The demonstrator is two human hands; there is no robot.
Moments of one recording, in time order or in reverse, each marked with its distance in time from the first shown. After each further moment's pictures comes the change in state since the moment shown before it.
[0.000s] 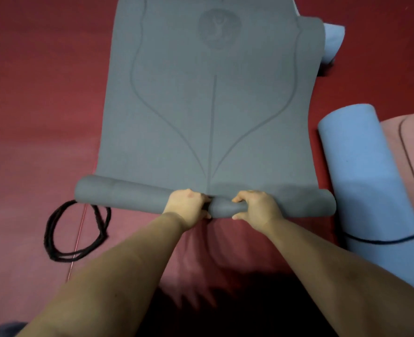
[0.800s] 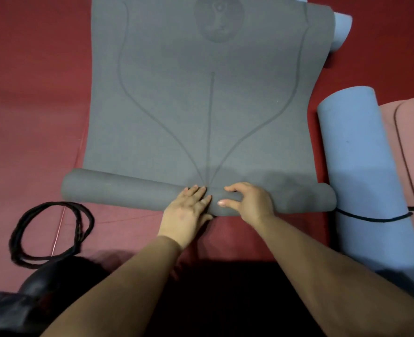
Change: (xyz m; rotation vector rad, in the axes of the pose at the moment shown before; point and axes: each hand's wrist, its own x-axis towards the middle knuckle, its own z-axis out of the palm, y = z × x) left_hand -0.051 0.026 0.076 -0.112 0.469 0.069; right_hand -0.034 0.002 0.028 0.163 0.089 0.069
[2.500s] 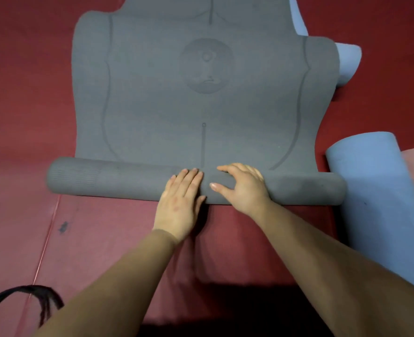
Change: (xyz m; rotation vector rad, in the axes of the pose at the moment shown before) left_hand 0.157 -0.050 -0.003 0.007 0.077 -0.071; right_hand 0.167 -0.016 -0.043 -0.136 0.200 -0.204
